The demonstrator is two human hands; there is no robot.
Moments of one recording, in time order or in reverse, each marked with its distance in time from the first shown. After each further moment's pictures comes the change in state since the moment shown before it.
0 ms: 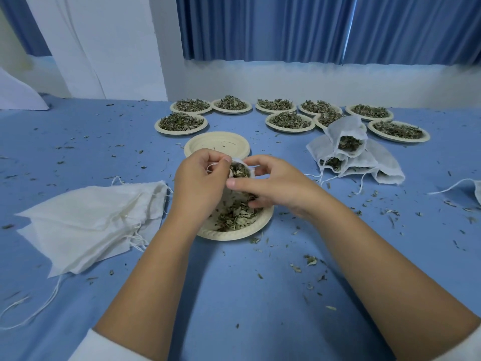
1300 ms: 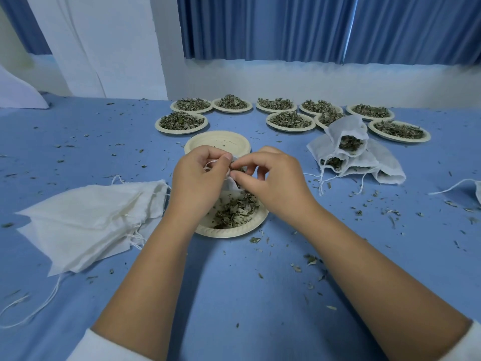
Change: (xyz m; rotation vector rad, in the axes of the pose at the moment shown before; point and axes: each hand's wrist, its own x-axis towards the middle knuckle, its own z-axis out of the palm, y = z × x) left_hand -0.001 0.002 -0.006 -0.042 -0.026 0.039; right_hand -0.001 0.005 0.015 -0.388 0.348 -0.567
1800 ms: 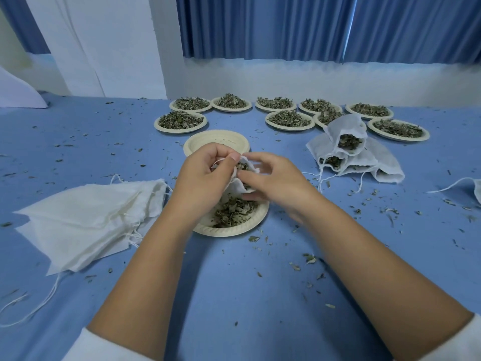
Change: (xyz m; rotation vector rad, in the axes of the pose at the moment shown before) left_hand -0.005 0.007 0.000 -0.112 -0.187 0.012; right_hand 0.006 0.007 -0.004 0.519 -0.207 0.532
